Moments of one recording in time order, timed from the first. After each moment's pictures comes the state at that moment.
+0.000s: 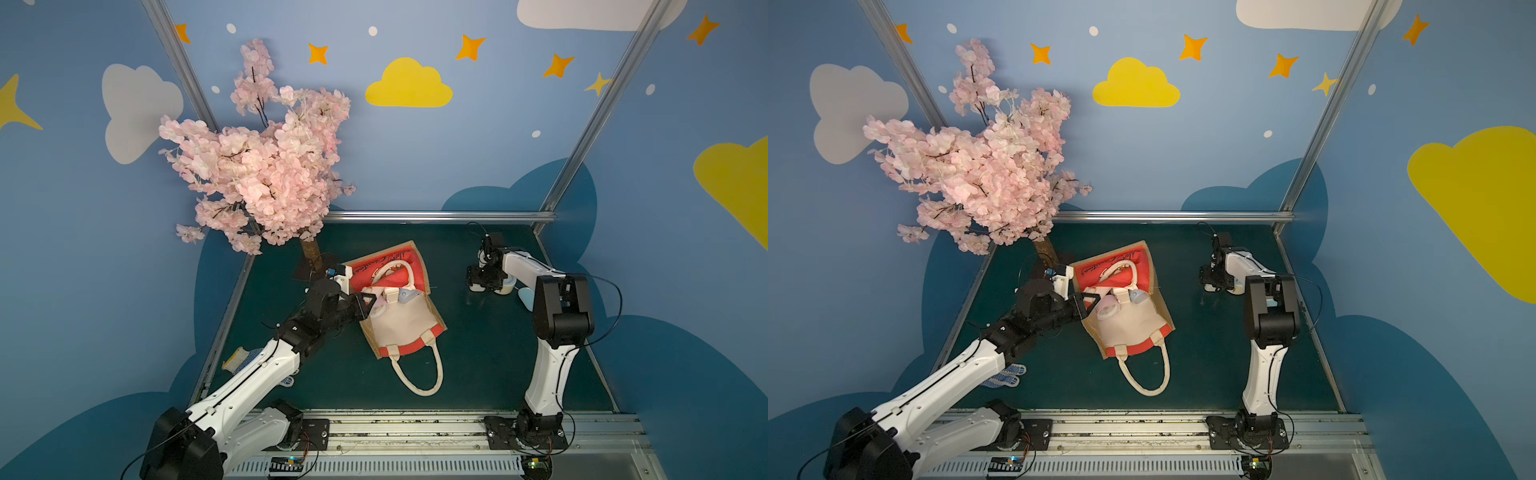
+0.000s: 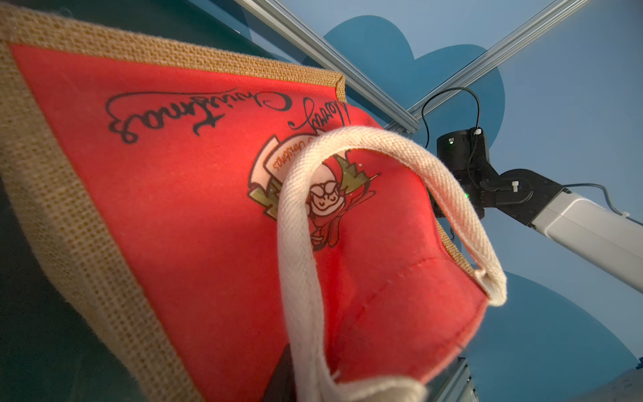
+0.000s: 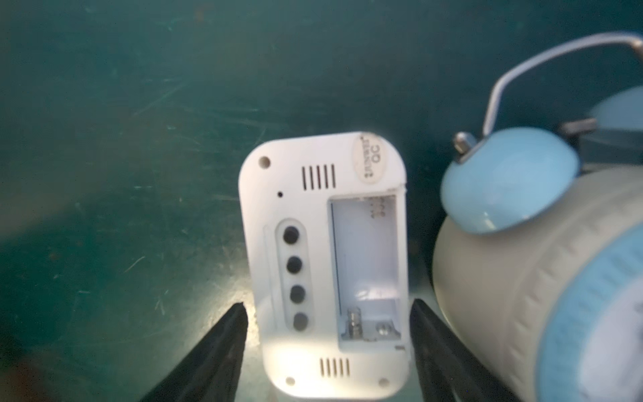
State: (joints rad) left arm -0.49 1.05 0.70 -0.12 0.22 -0.74; right arm 0.14 2.03 1.46 -0.67 -0.02 0.21
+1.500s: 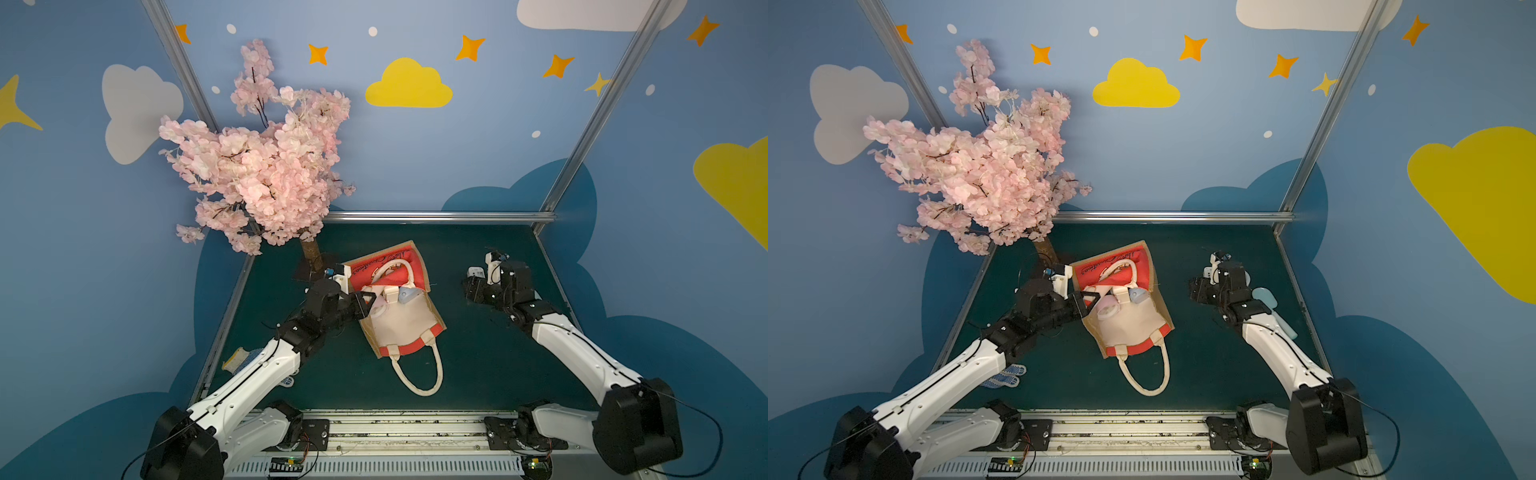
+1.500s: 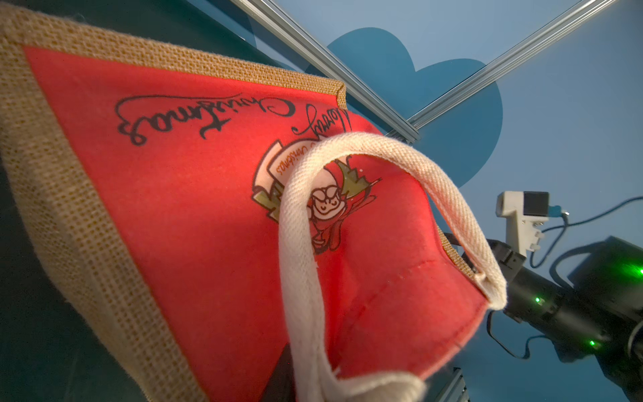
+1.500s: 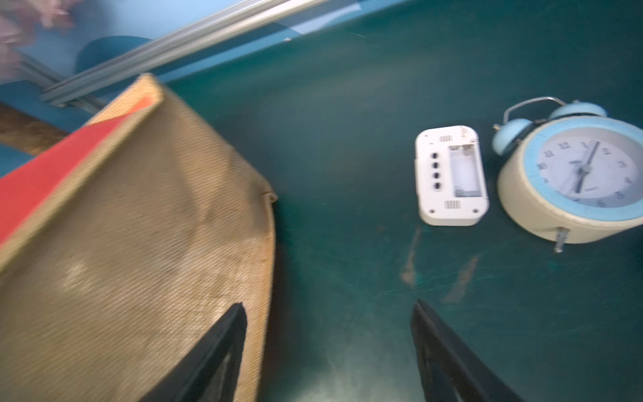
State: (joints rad) left arm -0.49 1.06 0.69 -0.09 0.21 -0.77; right arm 0.33 1.19 0.78 -0.21 -0.10 0.38
